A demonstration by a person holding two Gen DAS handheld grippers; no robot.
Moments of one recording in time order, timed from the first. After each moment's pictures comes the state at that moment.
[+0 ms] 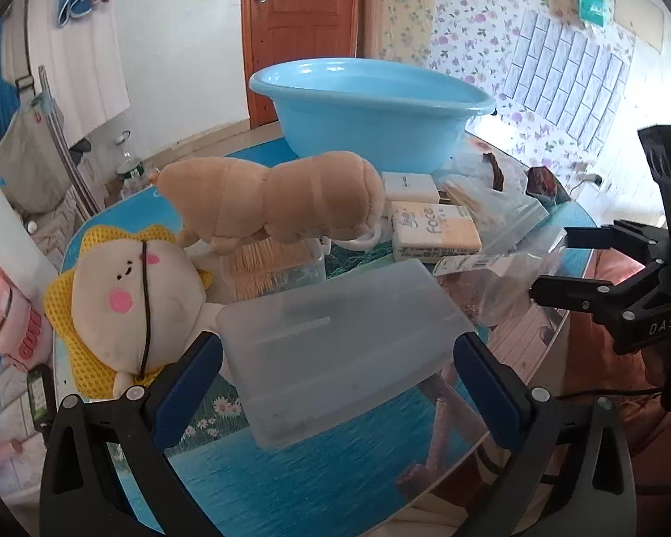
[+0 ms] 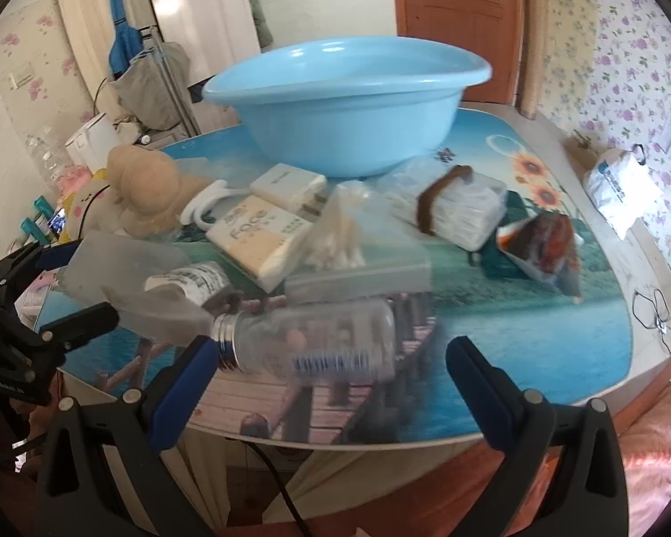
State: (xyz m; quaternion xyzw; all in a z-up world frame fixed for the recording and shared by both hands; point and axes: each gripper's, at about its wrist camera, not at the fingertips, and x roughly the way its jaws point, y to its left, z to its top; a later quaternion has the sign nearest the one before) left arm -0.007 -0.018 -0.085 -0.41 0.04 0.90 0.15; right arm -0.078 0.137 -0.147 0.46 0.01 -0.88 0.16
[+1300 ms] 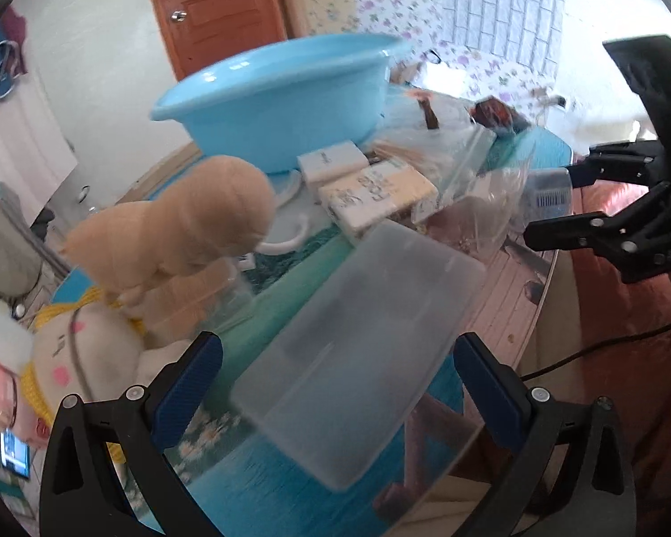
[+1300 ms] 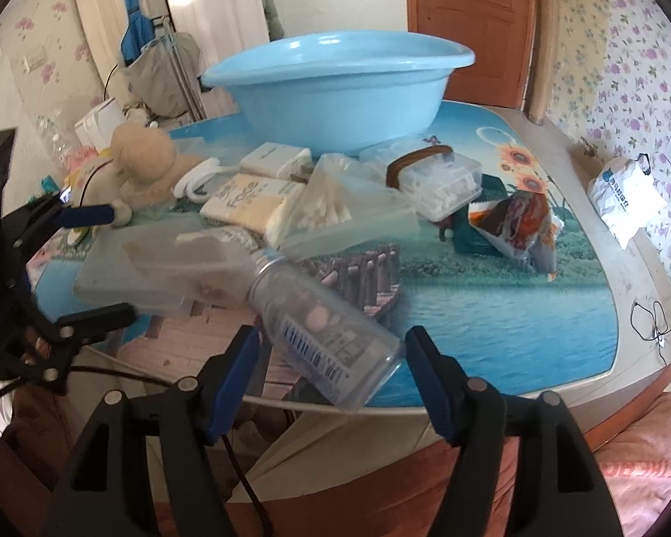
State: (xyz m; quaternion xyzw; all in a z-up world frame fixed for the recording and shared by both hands) left arm -0.016 0.028 -0.101 -0.42 0.17 0.87 0.22; right arm -0.063 0.164 -0.153 0.46 0.04 -0.87 0.17
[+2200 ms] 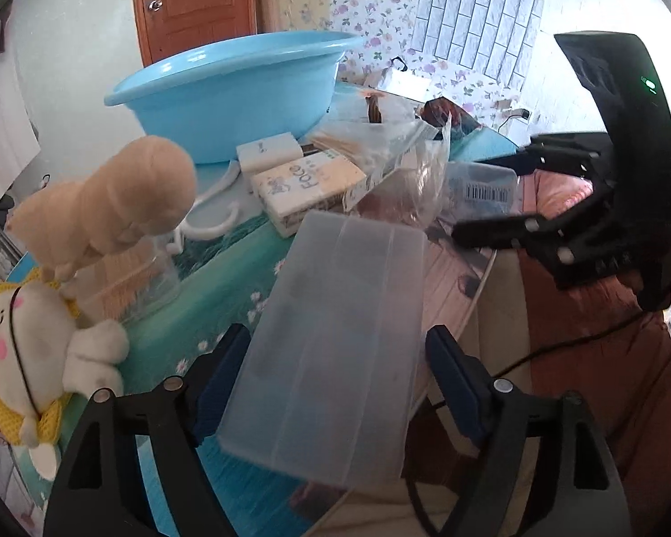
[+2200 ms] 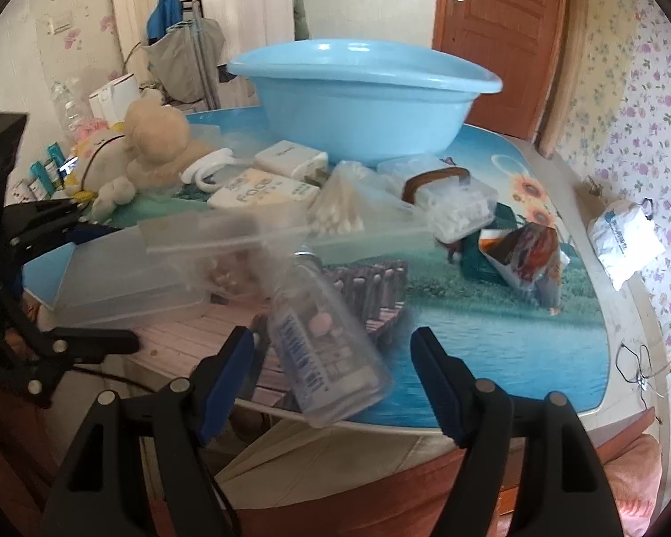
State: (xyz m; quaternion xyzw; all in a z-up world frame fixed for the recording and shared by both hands) left arm -0.010 0.042 -0.113 -0.42 0.12 0.85 0.28; right arm -0.063 0.156 -0.154 0.43 0.09 -0.87 0.20
